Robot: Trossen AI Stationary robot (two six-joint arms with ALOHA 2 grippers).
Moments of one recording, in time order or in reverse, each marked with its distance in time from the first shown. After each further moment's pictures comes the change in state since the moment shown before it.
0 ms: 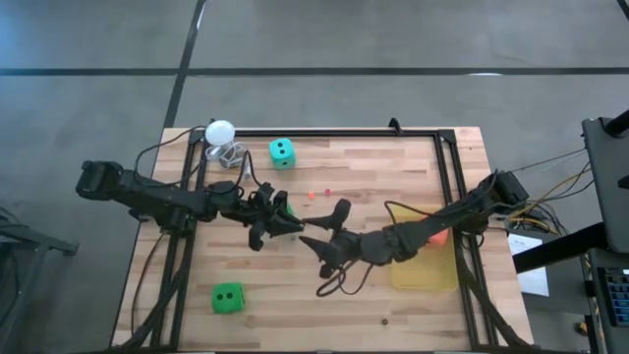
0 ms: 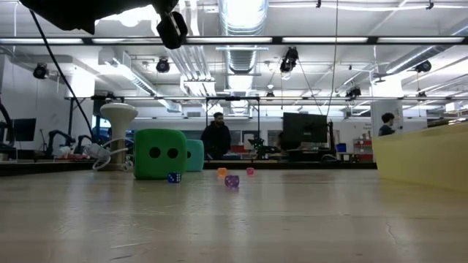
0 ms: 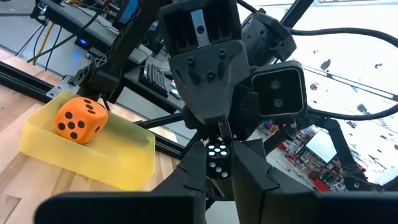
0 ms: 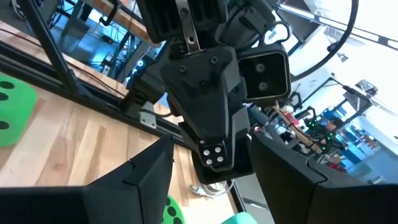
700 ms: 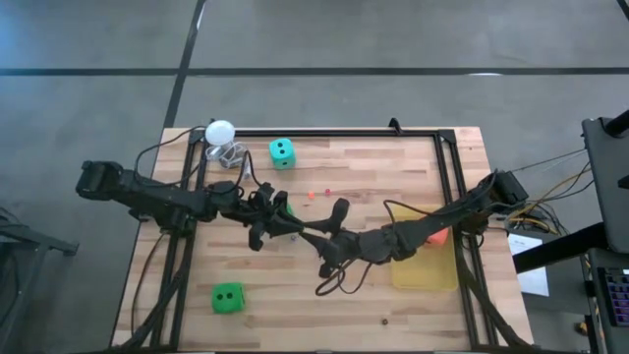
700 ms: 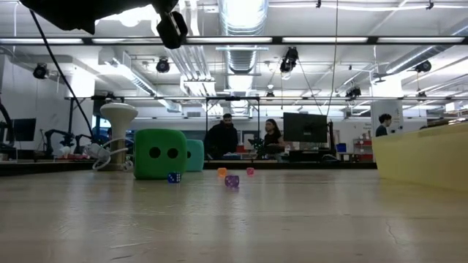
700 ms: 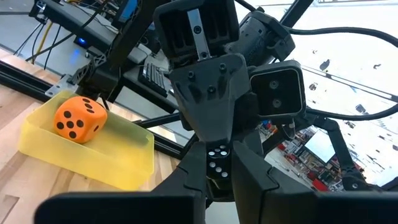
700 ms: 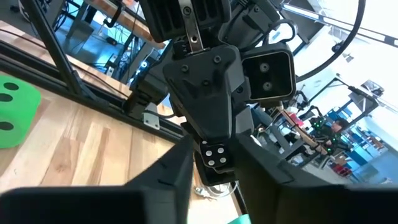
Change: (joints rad) left arm 0.000 0.000 0.000 0.000 0.003 -0.005; right arm -0.011 0.003 0.001 -0.002 -0.023 0.007
